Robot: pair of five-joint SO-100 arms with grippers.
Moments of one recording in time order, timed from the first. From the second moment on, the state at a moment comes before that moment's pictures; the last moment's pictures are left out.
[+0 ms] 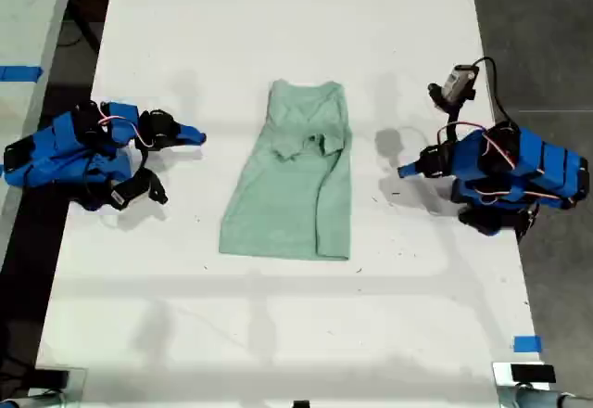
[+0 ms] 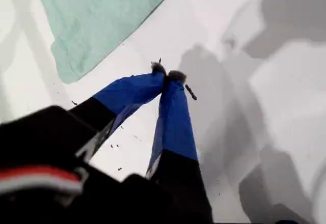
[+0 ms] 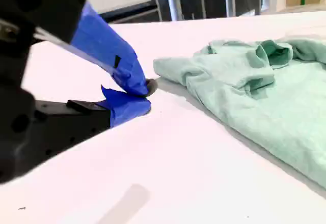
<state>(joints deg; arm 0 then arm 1) -27.7 201.9 180.7 59.6 10.9 17.2 190.1 155.4 85.3 -30.3</state>
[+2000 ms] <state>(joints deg) 1.1 97.5 129.5 44.2 2.3 15.3 194.4 156.2 85.3 -30.3</state>
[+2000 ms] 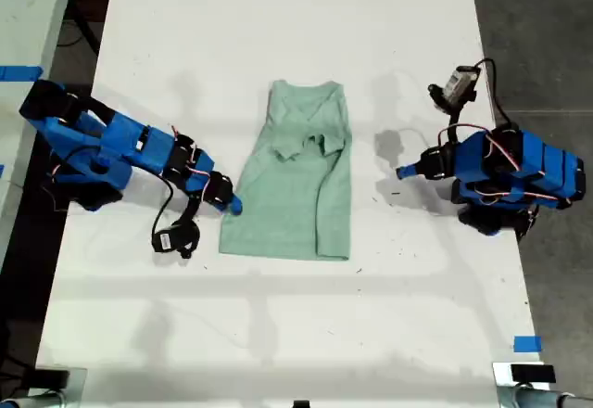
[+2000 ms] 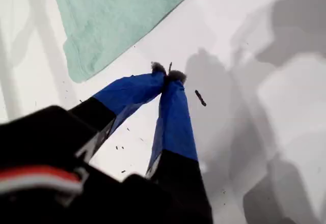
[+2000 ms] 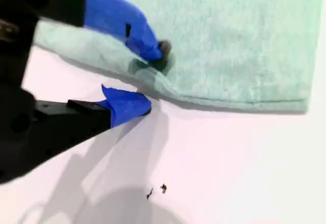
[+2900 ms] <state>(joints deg) 3.6 83.2 81.7 66.8 -3.0 13.5 196.5 156.5 85.7 -30.1</state>
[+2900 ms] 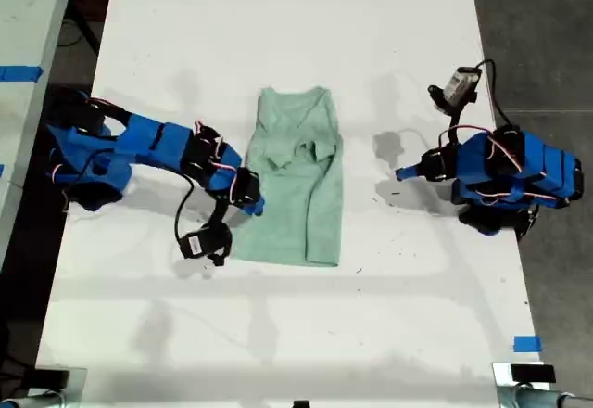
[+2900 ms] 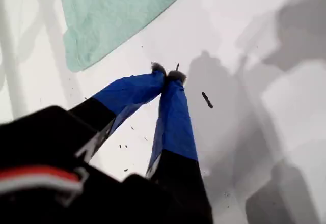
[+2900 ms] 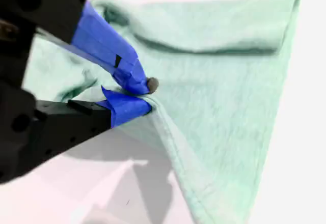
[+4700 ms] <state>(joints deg) -12.0 180.9 172.5 60.5 -6.5 13.2 197.6 156.5 85.7 -29.3</state>
